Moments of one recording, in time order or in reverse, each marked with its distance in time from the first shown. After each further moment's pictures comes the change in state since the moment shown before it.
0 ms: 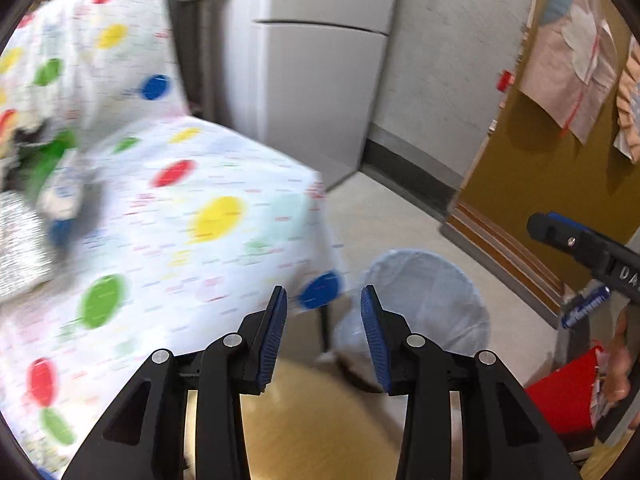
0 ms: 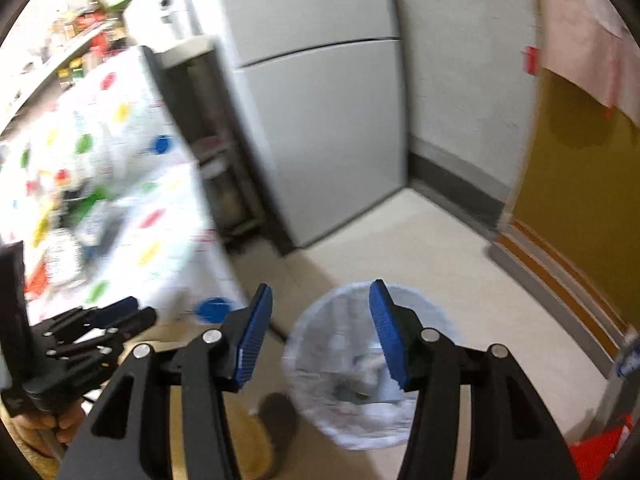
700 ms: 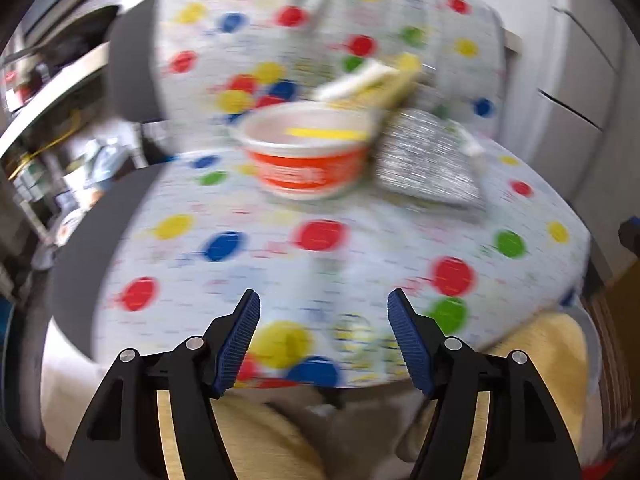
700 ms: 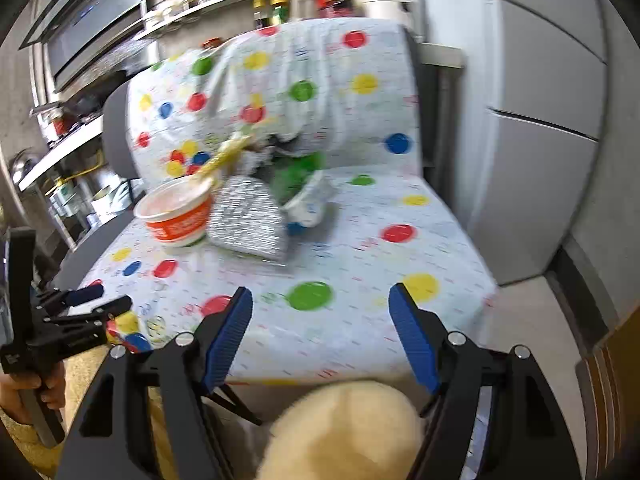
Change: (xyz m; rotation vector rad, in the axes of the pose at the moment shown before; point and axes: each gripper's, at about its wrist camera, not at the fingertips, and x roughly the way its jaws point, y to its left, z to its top) left arm -0.171 0.220 -0.109 -0.462 -0.033 0.560; right arm 0.007 0.247 0.001 -0.432 0.005 0.343
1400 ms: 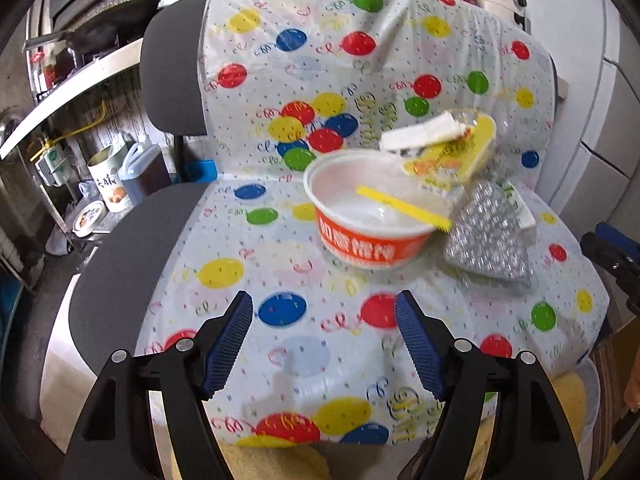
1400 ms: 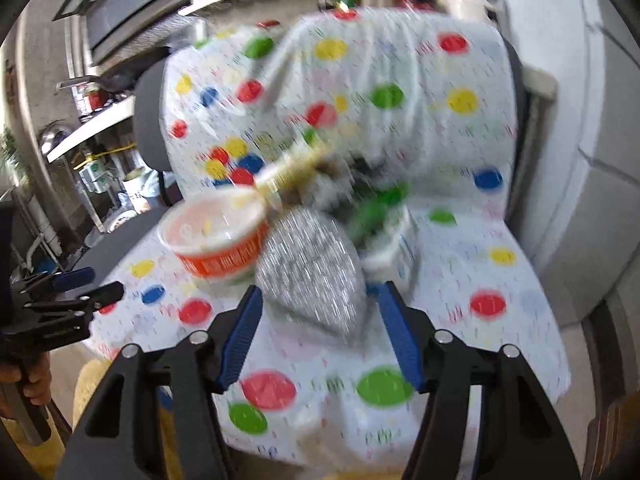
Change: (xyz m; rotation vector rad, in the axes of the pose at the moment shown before) left arm 0.008 0.043 0.062 -0.090 -0.032 0.053; right arm 0.071 0.057 0.075 -0.152 -0.015 0.123
